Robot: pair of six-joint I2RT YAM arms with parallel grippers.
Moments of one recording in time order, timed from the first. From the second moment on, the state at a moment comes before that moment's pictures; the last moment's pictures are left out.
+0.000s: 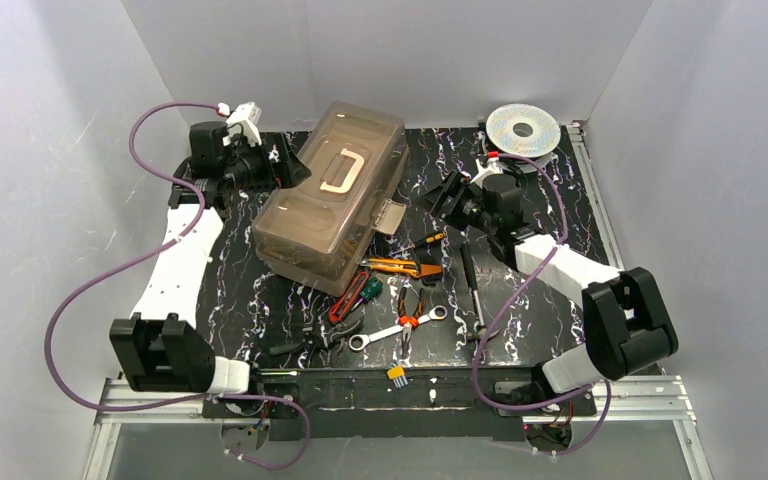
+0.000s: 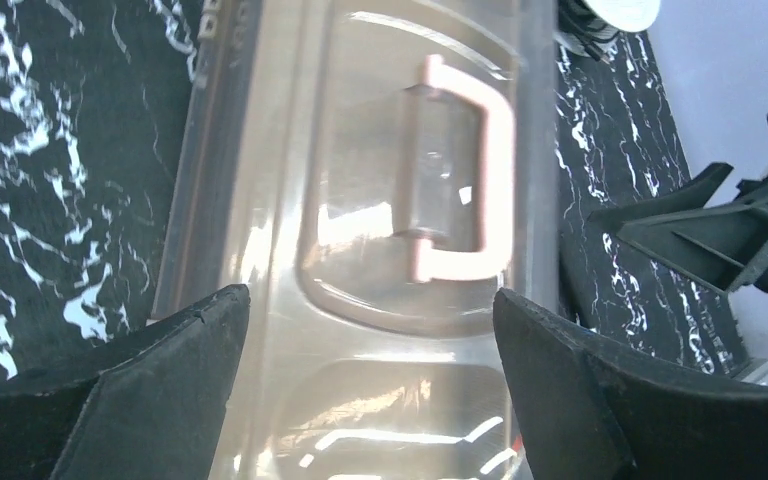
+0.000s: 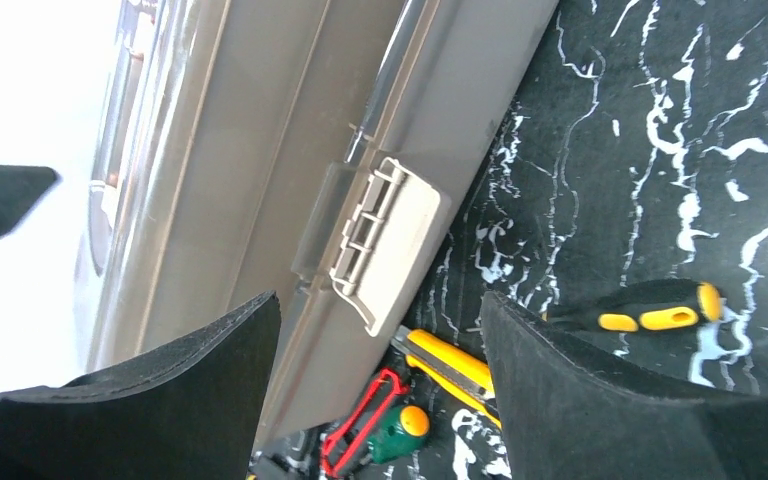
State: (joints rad) left arm -0.02 1.40 1.34 -0.52 0.48 -0.26; right arm 0.43 1.48 0.83 0.31 -0.29 0.87
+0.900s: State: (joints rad) left arm -0.44 1.76 1.80 -0.86 0.22 0.01; right arm 0.39 1.26 0.66 0.18 -0.17 0.60
